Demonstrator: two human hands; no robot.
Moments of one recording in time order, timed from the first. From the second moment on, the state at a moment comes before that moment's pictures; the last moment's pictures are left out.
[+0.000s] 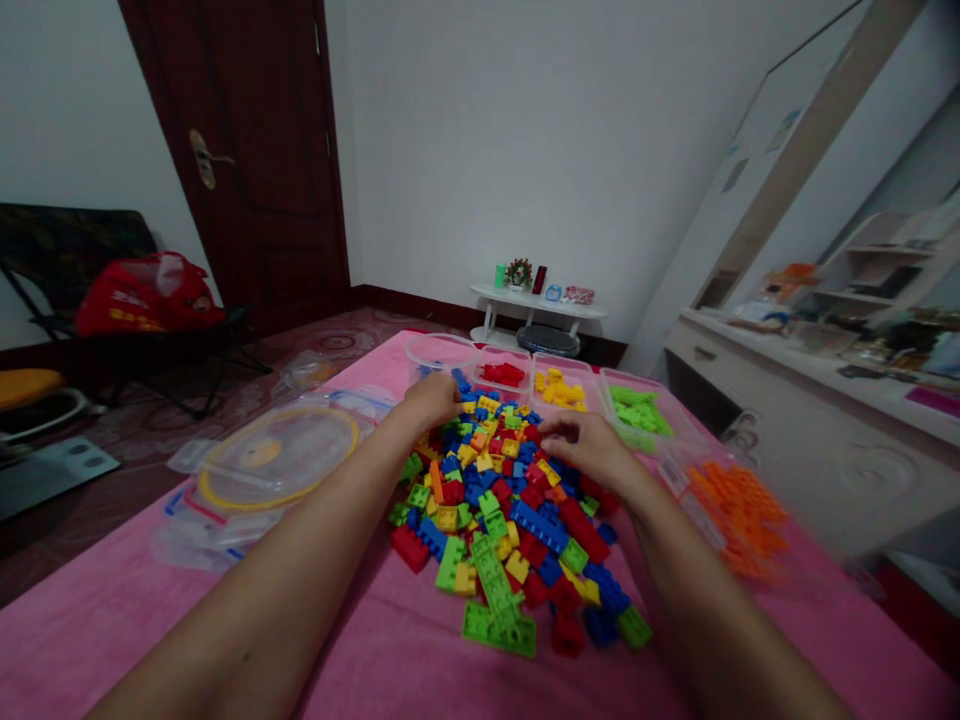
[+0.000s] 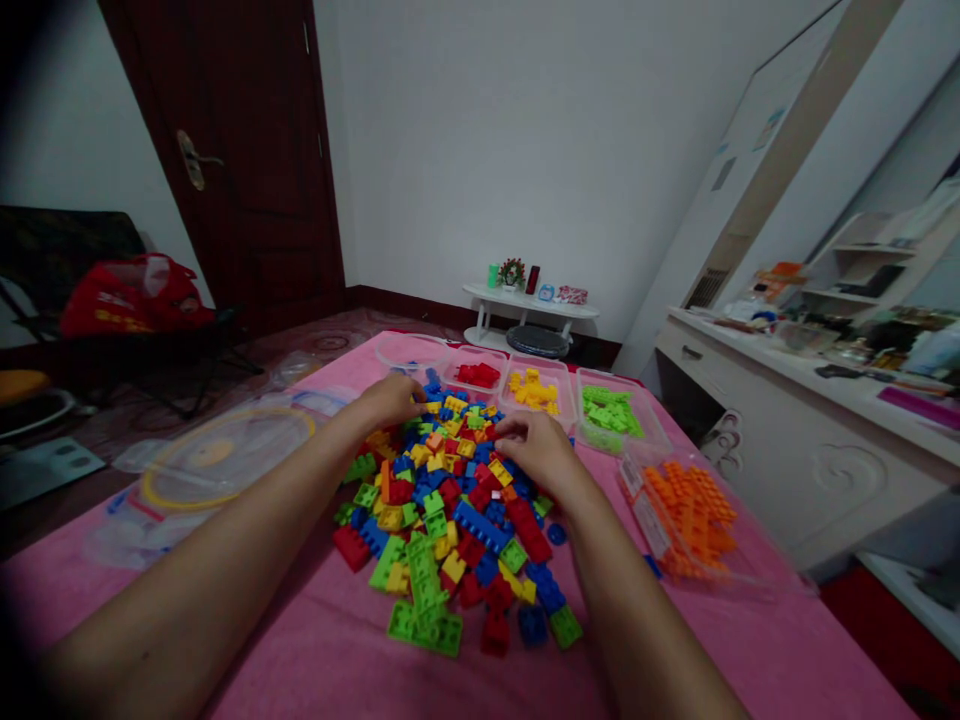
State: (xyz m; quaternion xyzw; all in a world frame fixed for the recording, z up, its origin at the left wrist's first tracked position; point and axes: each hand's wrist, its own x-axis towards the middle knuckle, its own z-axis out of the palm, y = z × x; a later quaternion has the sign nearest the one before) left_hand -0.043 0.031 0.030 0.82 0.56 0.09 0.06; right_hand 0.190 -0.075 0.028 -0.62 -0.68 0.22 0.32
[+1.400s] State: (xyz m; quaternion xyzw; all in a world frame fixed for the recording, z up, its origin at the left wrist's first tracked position) left_hand 0.000 -0.039 0.075 0.91 0.25 0.25 0.23; right_hand 0.148 -0.096 0.052 -0.39 -0.23 0.61 0.65
